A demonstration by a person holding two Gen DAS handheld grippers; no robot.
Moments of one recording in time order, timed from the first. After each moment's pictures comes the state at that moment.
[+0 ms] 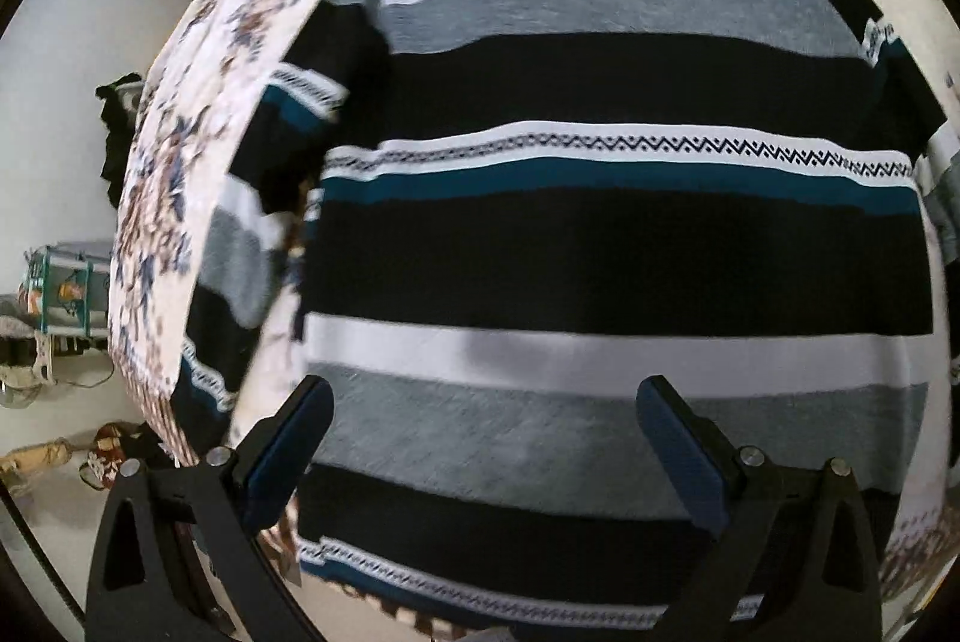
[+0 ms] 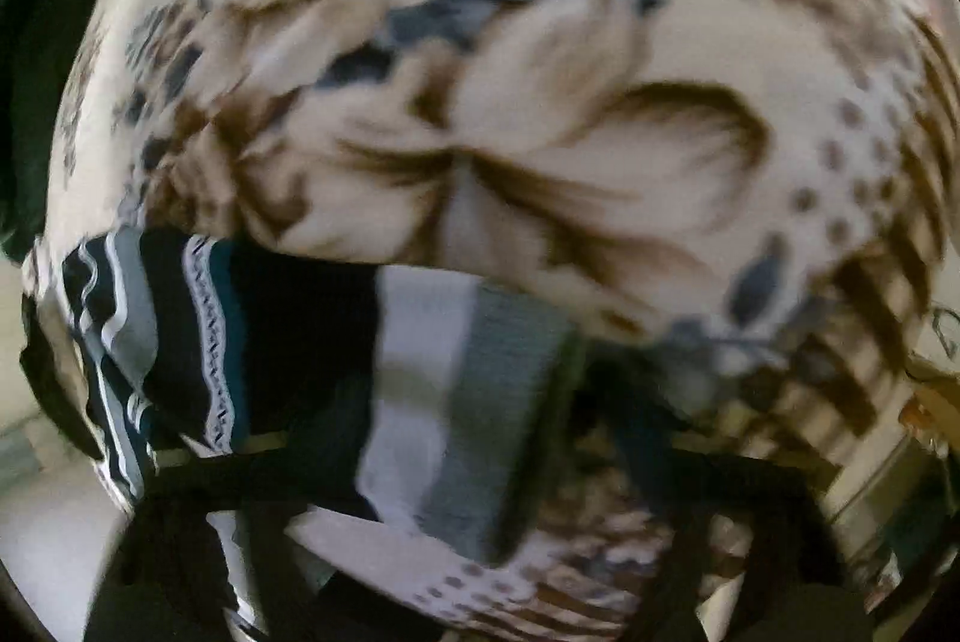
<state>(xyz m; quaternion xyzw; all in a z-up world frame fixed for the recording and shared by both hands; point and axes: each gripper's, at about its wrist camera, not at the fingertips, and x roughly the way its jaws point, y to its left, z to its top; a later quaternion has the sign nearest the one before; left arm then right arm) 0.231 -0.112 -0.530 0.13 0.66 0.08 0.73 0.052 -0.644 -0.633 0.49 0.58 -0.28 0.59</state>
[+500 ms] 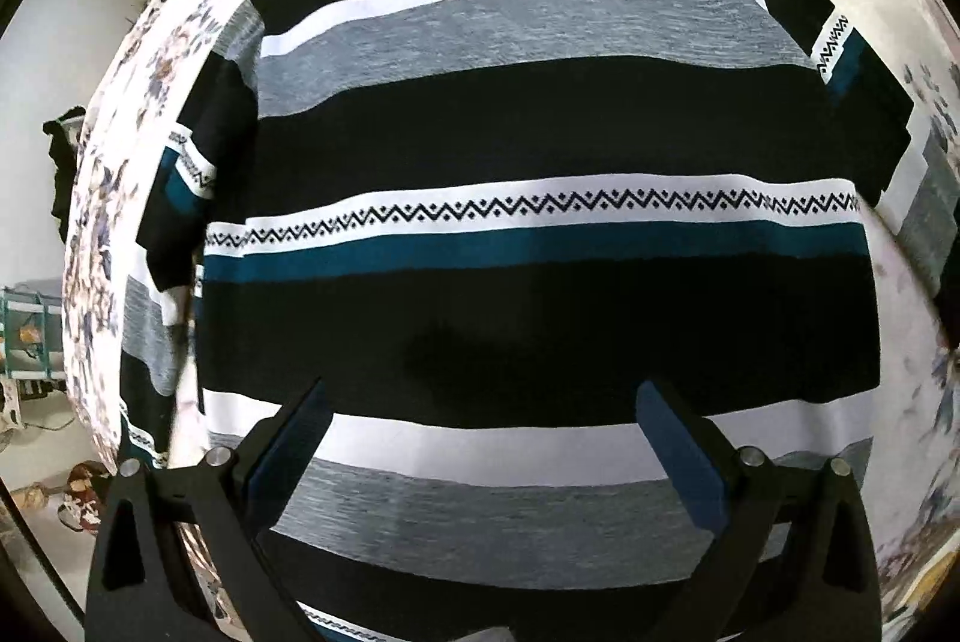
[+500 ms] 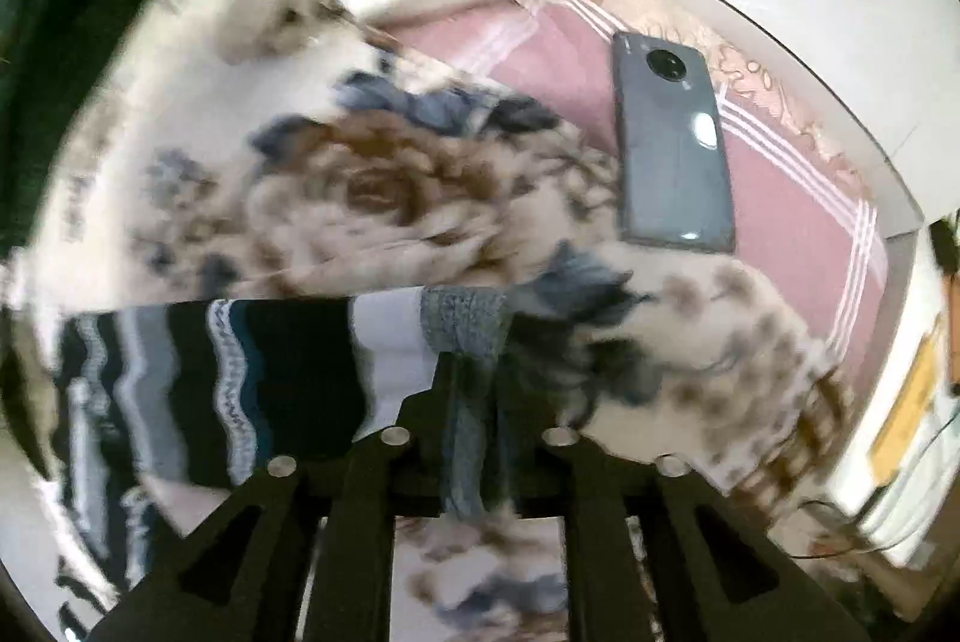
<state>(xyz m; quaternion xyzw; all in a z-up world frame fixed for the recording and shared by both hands) 0.265 -0.169 -0.547 0.11 0.66 0.02 0.74 0.114 -0.746 -0.576 0.36 0.59 -0.35 0.64</state>
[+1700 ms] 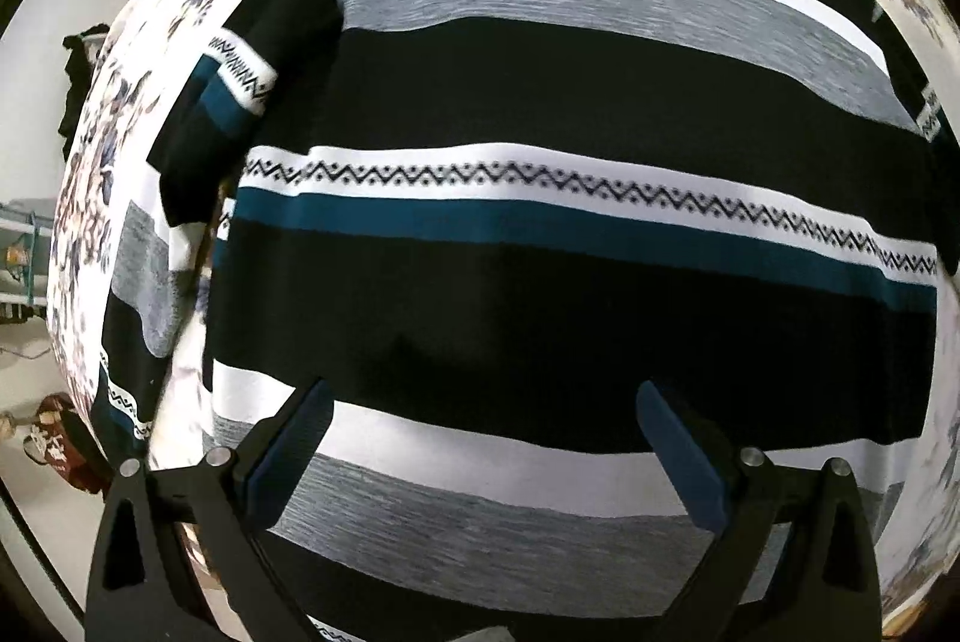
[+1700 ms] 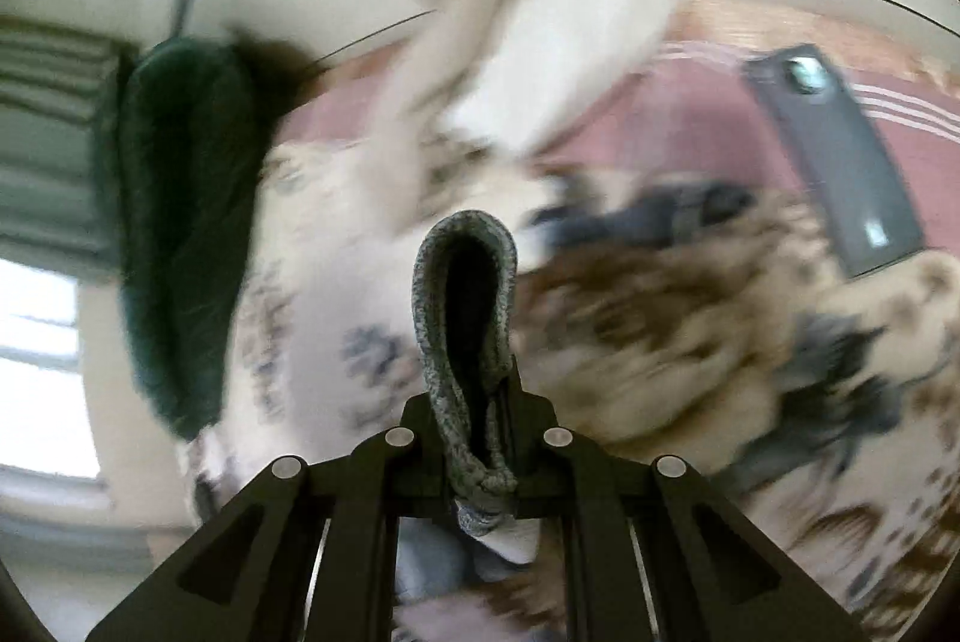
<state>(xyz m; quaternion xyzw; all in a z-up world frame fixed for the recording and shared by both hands) 0.276 -0.101 -0.575 0.04 0.68 0.07 0.73 0.178 -0.751 -0.529 0.57 0.33 -0.27 0.71</state>
